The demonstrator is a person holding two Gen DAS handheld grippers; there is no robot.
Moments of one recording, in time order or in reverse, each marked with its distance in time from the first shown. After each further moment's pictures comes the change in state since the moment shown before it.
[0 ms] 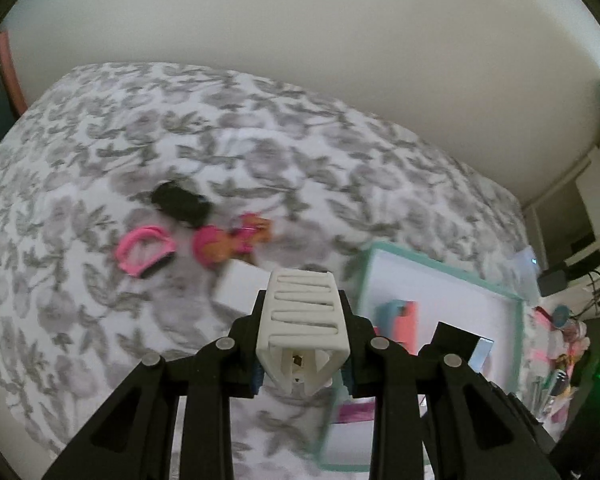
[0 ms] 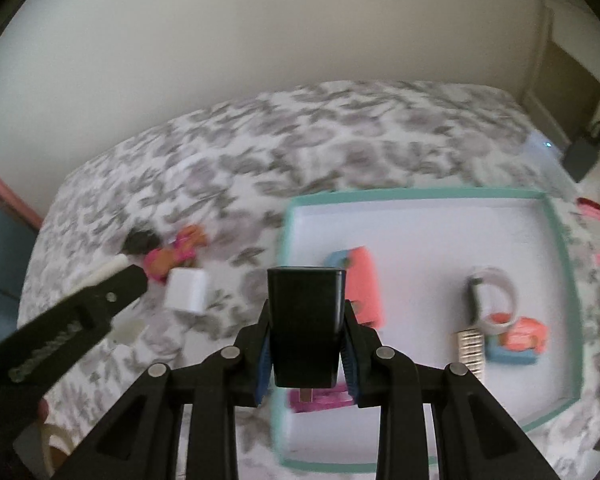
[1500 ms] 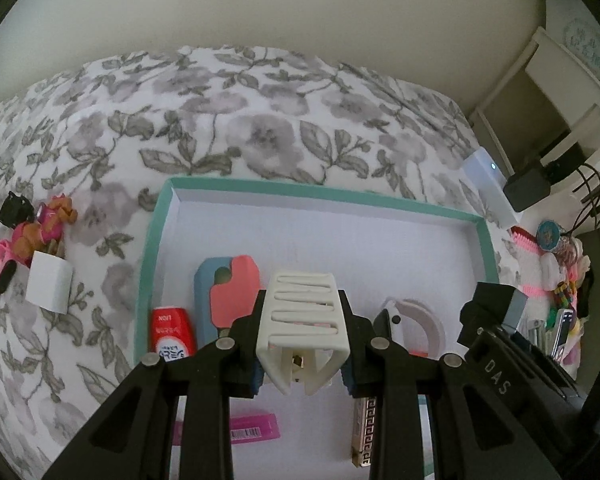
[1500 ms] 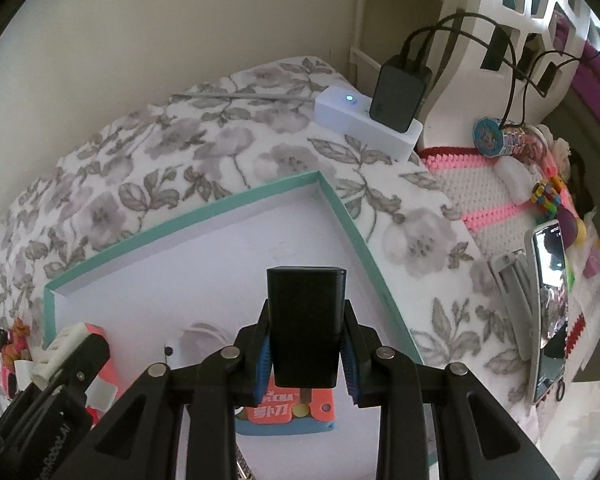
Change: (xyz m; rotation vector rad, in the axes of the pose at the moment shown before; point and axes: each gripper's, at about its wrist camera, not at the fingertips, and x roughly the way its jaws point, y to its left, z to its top) left arm 0.079 -0.134 -0.043 0.243 0.119 -0.108; right arm 0.022 -0.163 0.013 0.275 0.006 -0.322
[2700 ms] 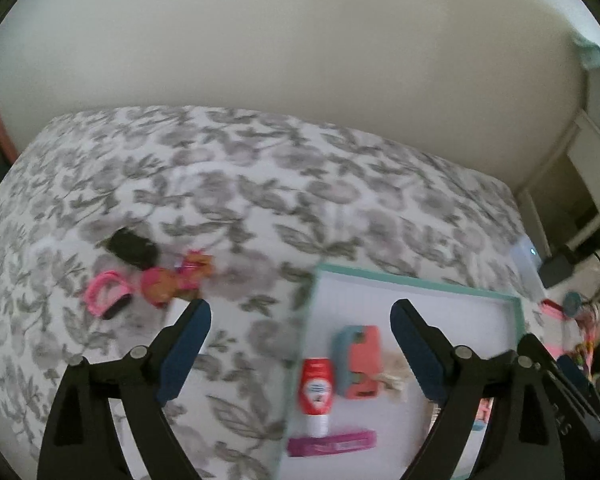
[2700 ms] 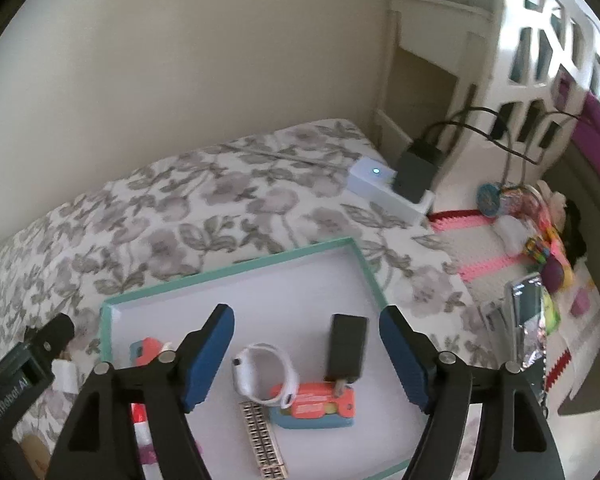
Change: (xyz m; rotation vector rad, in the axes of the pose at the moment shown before) left arm -0.080 0.084 0.025 -0.141 -0.184 0.169; right arm -0.072 0.034 0.009 -0.086 -0.147 0.072
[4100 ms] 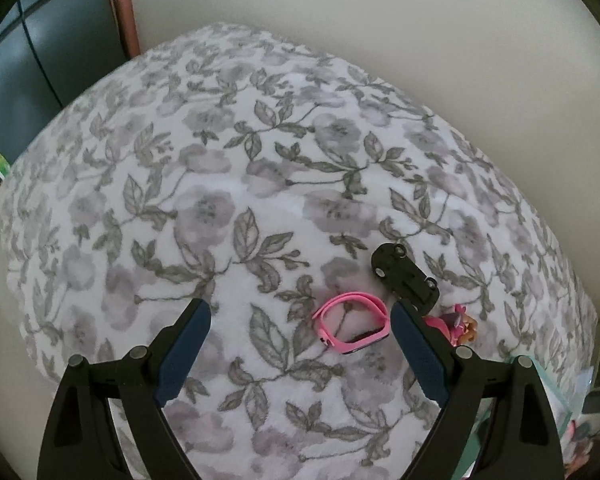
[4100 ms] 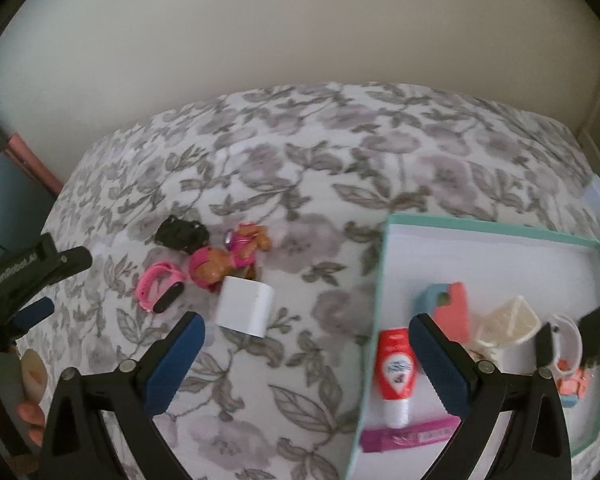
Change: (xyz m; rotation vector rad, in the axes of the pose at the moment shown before) left arm 0.014 0.237 0.013 -0.441 0.079 0.221; right arm 0.015 0.211 -0.067 -0.337 0.148 0.384
